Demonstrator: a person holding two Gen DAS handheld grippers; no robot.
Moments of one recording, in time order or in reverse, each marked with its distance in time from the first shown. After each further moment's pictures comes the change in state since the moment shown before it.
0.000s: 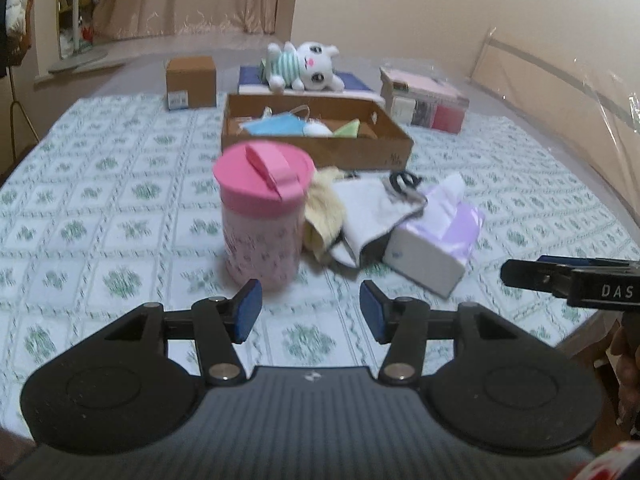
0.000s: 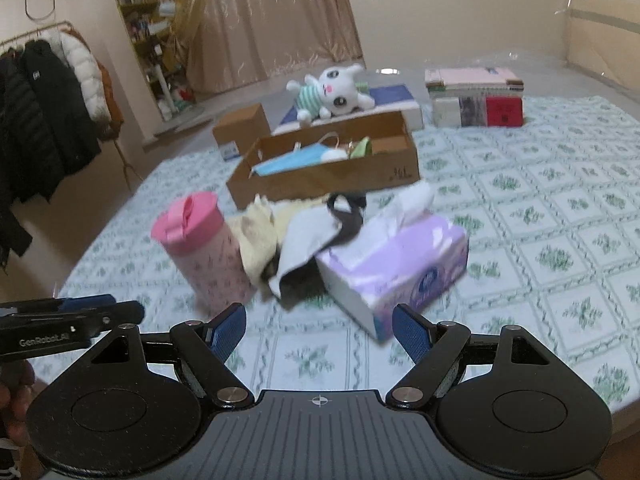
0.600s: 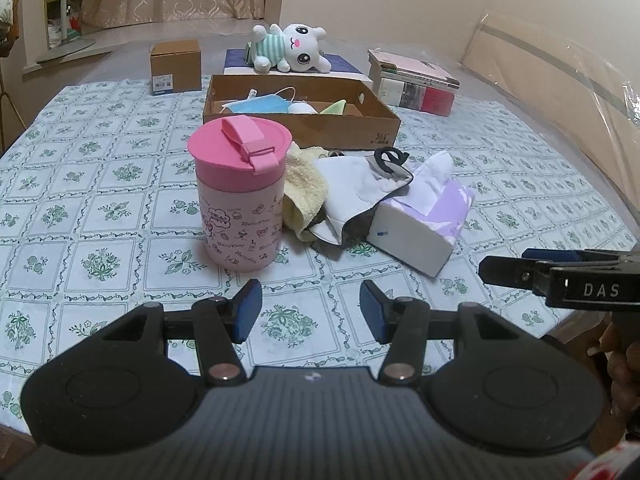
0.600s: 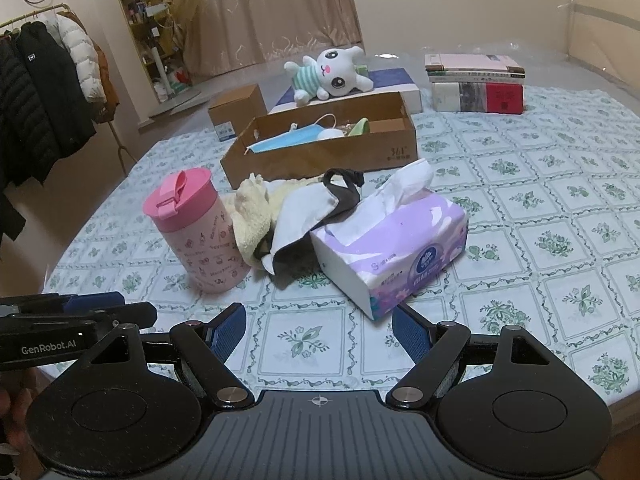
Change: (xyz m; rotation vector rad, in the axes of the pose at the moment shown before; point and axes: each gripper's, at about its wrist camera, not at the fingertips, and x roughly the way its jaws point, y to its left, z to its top) left arm 0.010 -0.010 -0.008 0.009 0.036 -0.025; right arm 0.010 0.000 -0.007 -0.014 0.045 -0.020
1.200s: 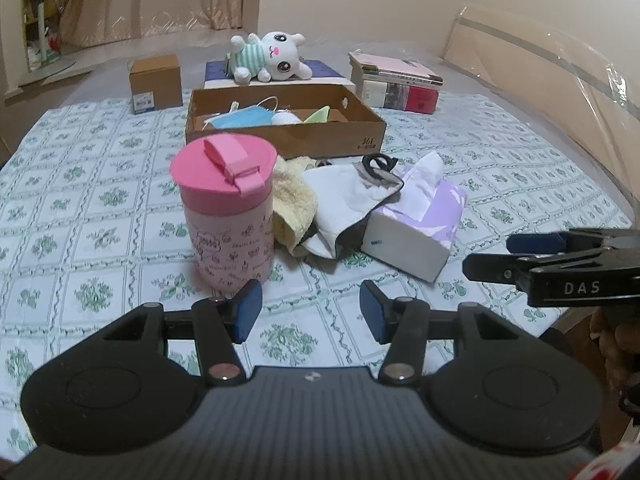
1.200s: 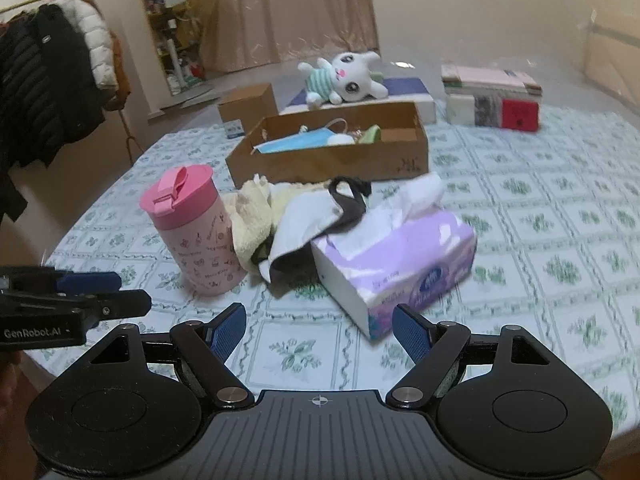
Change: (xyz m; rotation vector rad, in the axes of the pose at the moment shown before) left arm 0.009 0.000 0.011 0.081 -0.019 -0.031; right arm 0.016 -0.002 0.006 -0.093 -0.019 0.013
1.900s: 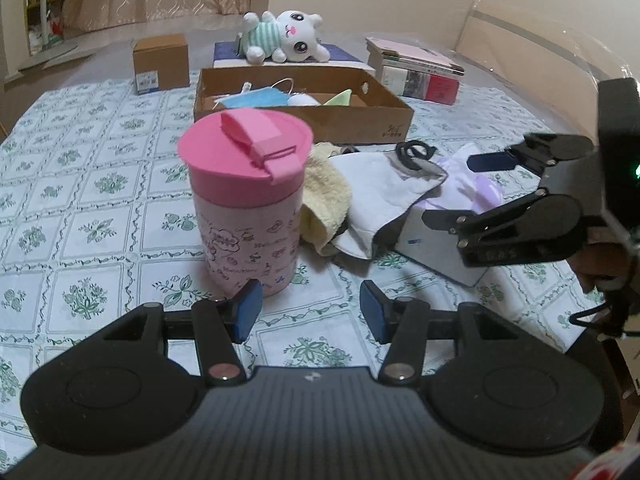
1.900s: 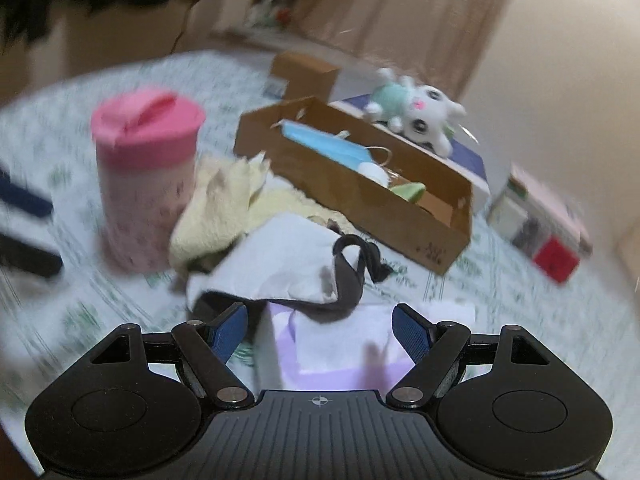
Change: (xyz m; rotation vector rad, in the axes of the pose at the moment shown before) left arm 0.048 0.031 0.001 -0.038 0.038 0.005; right arm 0.122 0.017 0.031 -0.609 0.030 -0.117
